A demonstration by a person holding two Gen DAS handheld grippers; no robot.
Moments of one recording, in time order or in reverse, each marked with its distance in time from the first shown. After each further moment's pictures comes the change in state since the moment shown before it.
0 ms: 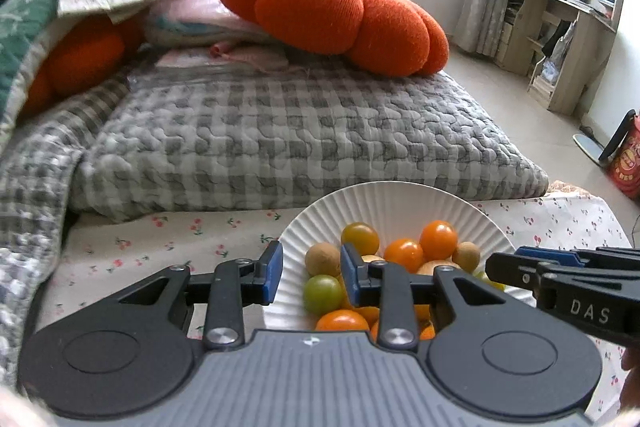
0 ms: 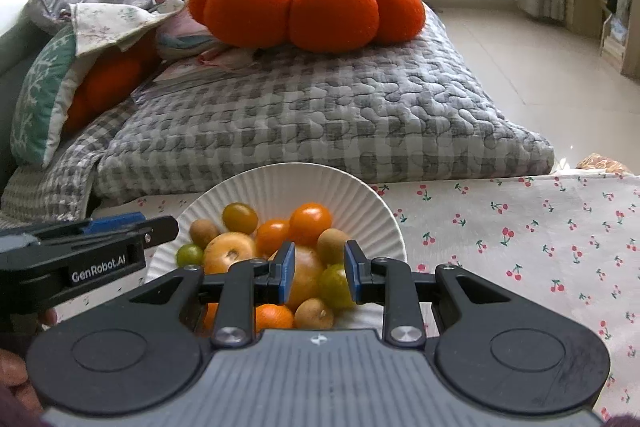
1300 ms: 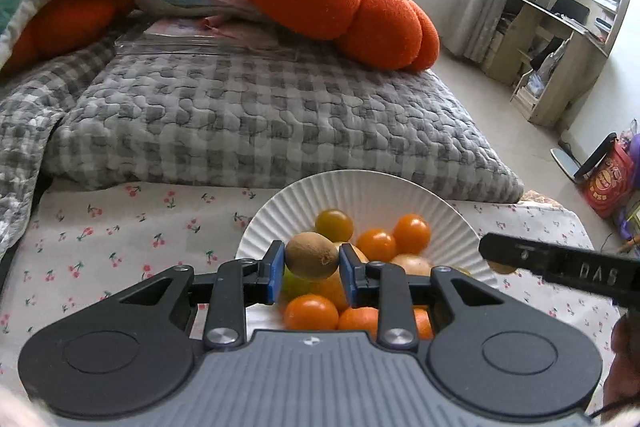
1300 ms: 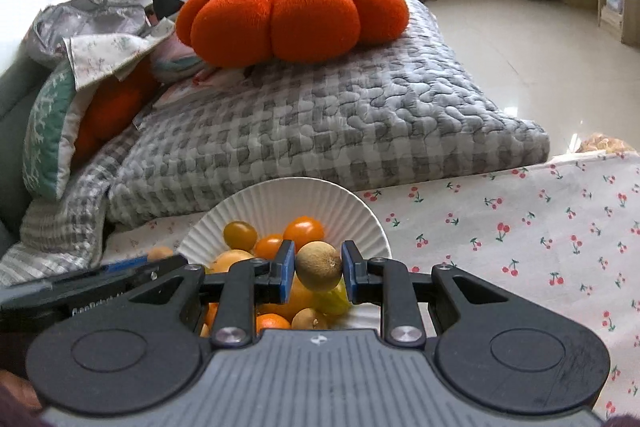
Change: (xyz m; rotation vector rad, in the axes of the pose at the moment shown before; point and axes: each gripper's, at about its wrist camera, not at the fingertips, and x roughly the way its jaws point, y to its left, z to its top) left arm 0.012 0.006 0.000 -0.103 0.059 -0.100; right arm 0.007 -0.021 0.012 0.092 0.013 0.045
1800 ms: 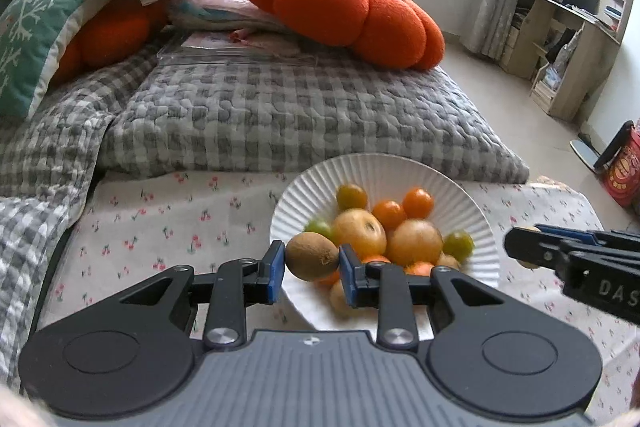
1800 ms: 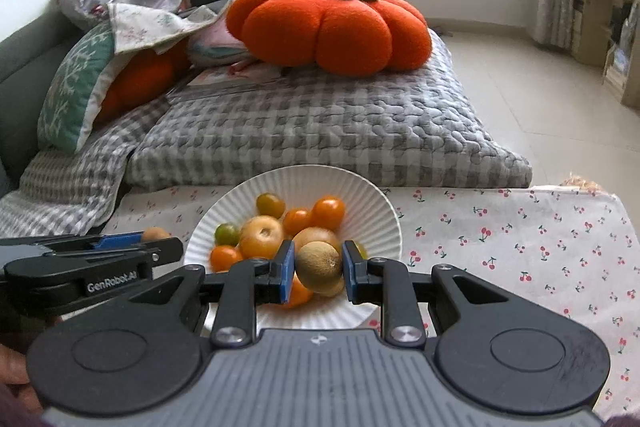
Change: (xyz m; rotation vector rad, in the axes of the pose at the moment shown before) left arm -0.053 -0.005 -0.026 0.028 -0.019 0.097; right arm -0.050 0.030 -0.021 -0.115 -0.042 -0.038
